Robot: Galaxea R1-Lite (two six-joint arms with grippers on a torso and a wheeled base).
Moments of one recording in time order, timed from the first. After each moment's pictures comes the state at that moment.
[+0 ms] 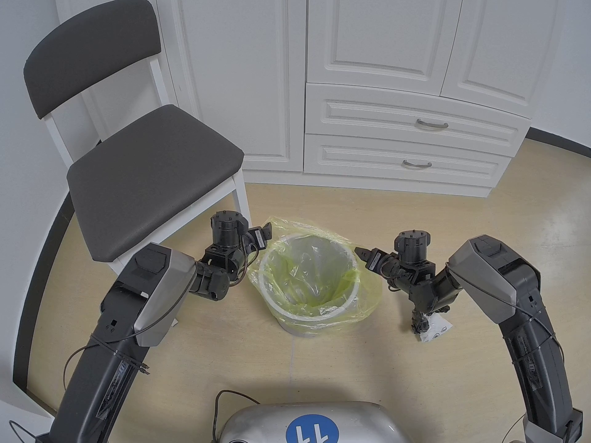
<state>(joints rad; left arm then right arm) -0.34 2.86 -2.00 -0.65 0.17 -0.35 0.28 2.76 -1.61 -0.80 0.00 0.59</state>
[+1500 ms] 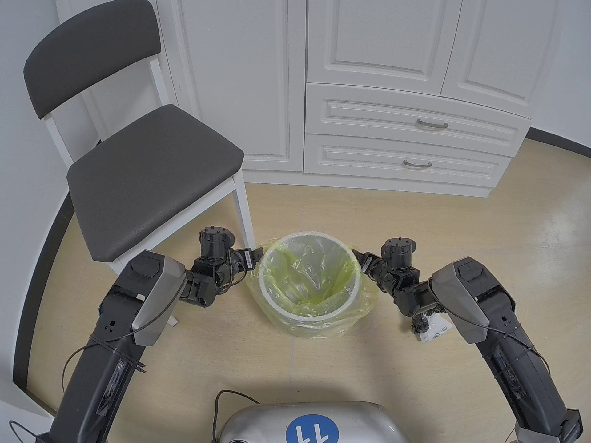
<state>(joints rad) -0.26 2.93 -2.00 -0.56 0.02 -0.31 0.29 2.98 -1.98 -0.69 -0.13 0.54</state>
